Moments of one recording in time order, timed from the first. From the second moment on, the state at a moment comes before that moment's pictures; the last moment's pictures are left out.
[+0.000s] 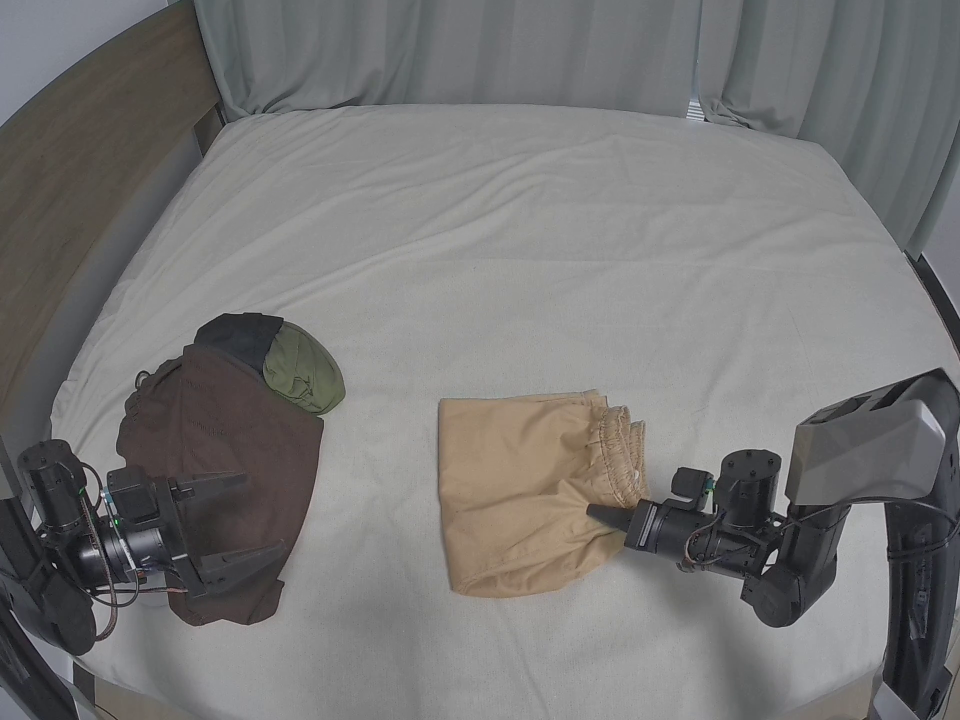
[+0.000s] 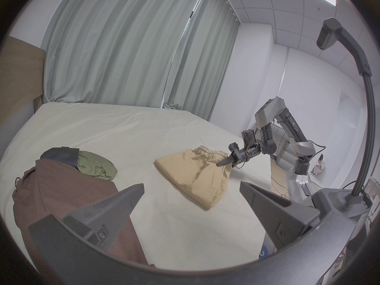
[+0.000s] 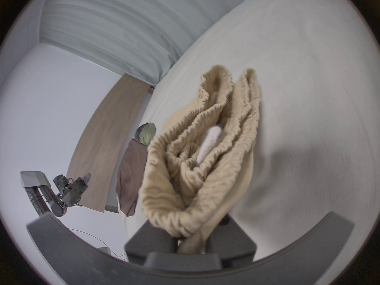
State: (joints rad) left arm 0.13 1.88 -0.05 -1.54 -1.02 0.19; right arm 0.41 2.39 -0.49 -1.54 0.37 0.67
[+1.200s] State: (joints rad) left arm 0.12 1.90 -0.04 -1.54 -1.02 0.23; right arm 0.42 2.15 -0.75 -1.53 0.55 0.66
